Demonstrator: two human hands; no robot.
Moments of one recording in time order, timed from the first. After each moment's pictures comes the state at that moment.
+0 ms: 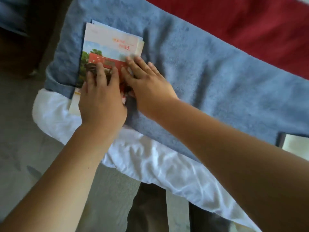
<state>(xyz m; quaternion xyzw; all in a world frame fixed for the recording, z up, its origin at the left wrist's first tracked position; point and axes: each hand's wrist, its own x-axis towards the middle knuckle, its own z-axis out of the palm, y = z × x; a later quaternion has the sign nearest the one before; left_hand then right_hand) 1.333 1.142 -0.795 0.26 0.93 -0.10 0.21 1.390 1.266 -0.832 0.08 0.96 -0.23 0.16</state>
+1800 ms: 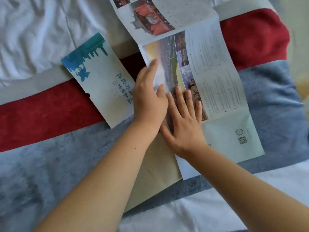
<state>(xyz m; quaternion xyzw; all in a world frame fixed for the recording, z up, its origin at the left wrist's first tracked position) 1.743 1.599 -0.797 0.49 0.76 0.32 0.28 1.869 1.544 -0.838 0.57 0.76 -0.30 -0.06</state>
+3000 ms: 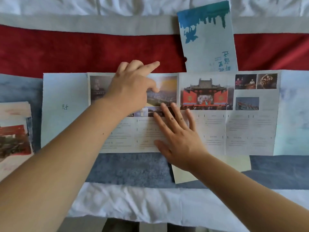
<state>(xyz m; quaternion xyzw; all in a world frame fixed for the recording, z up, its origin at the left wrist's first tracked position) 1.483 1.452 -0.795 0.68 0.71 0.00 0.19 1.719 1.429 -0.832 0.28 0.92 -0.23 0.13</state>
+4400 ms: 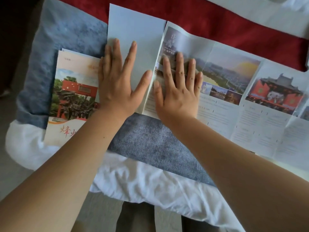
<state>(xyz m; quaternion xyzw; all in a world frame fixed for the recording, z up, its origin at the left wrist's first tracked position) 1.306 1.236 -0.859 0.40 0.90 0.15 0.11 1.442 1.332 -0.861 0.41 0.90 -0.16 0.05</state>
